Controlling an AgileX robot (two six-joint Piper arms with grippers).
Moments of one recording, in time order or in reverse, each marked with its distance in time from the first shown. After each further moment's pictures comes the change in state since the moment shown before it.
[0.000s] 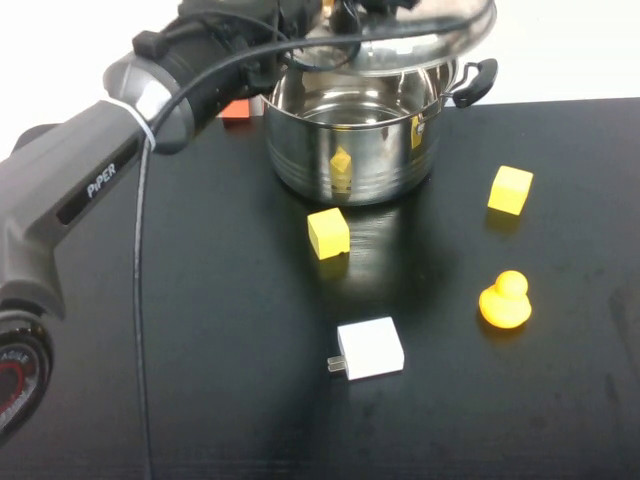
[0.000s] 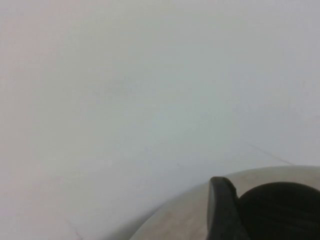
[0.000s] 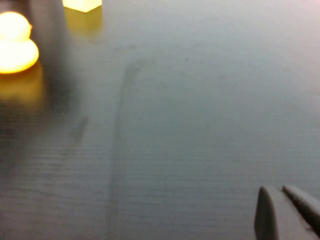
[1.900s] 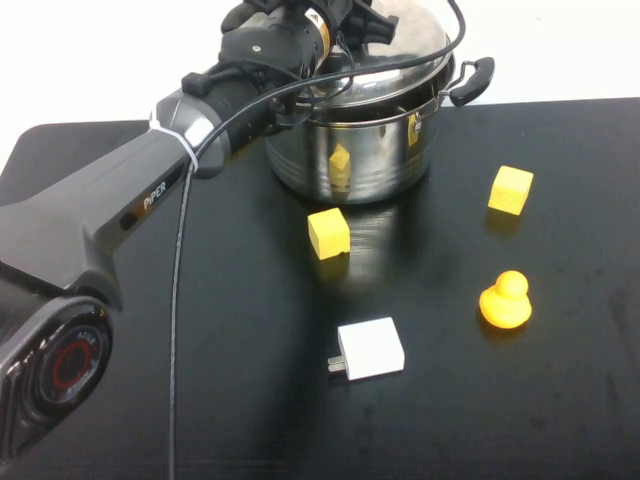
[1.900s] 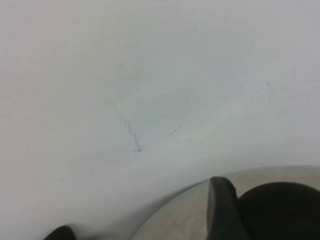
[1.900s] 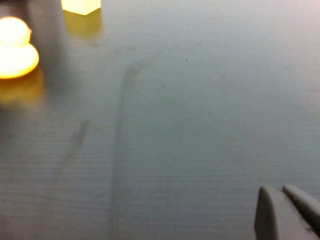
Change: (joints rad) right arm 0.000 0.000 0.000 0.000 0.000 0.023; left arm 0.005 0.142 -0.049 0.046 0.199 -0.125
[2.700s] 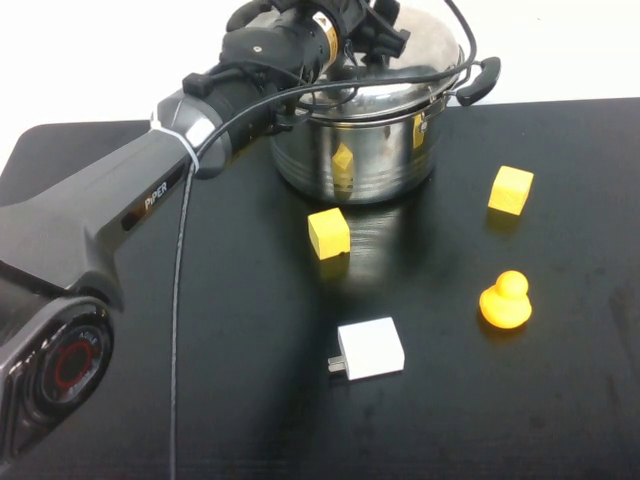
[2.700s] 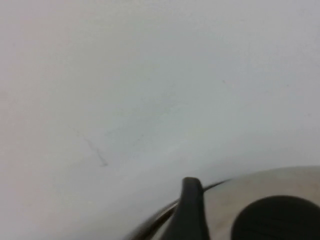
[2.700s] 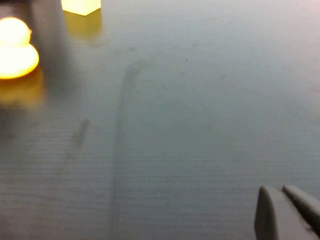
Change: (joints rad) right arm 0.000 0.000 0.000 0.000 0.000 0.002; left arm 0.002 0.005 -0.002 0.004 -0.085 0.090
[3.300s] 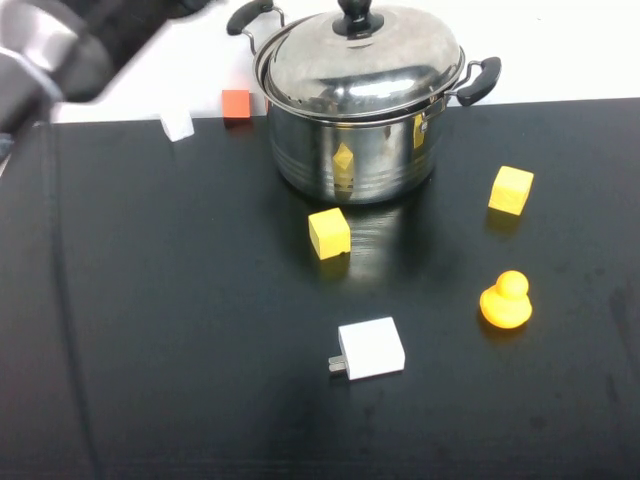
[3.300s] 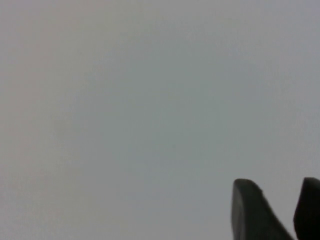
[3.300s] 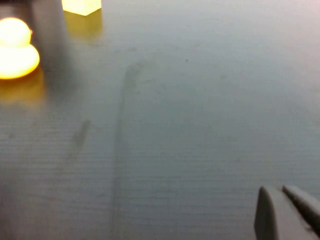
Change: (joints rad) right arm 0.000 0.000 0.000 0.000 0.000 0.000; left arm -0.002 -0.298 0.000 -0.034 0.139 0.040
